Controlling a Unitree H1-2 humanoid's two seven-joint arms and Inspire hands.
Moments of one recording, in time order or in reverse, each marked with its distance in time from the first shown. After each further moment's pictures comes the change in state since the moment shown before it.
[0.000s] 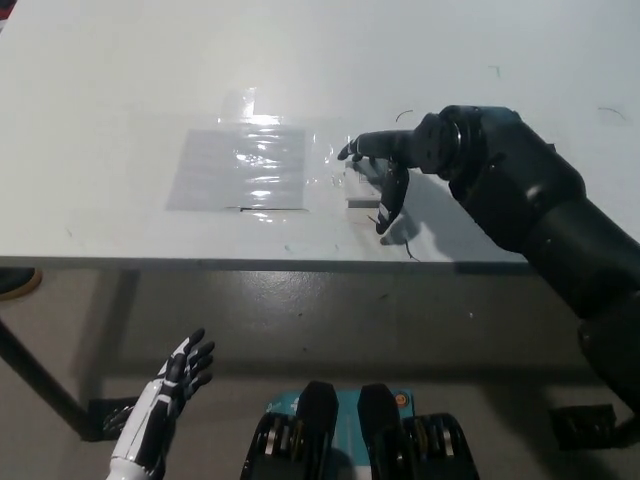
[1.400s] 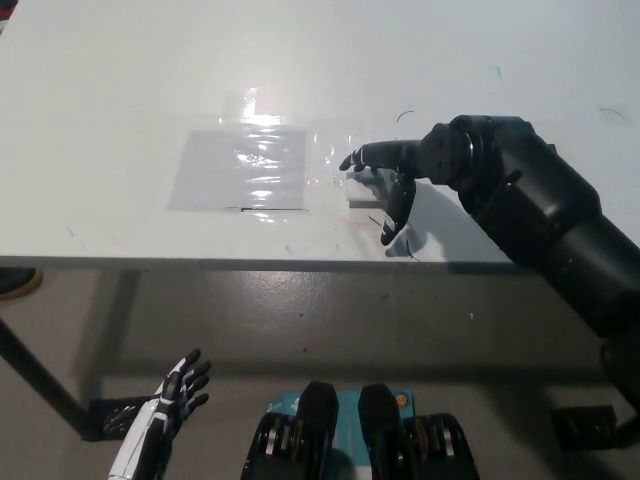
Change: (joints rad) left_arm 0.028 0.000 0.000 0.020 -0.007 -0.008 0.000; right_arm 0.065 -0.045 -0.026 -0.176 -0.037 0.086 0.091
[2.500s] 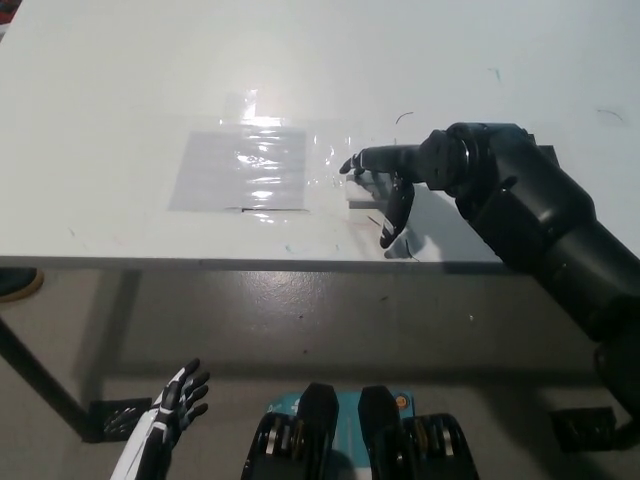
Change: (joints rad) left_arm 0.022 0.001 -0.003 0.001 -0.001 -0.005 0.000; right_arm 0.011 0.018 -0.005 0.028 -0.019 -0.005 -0.011
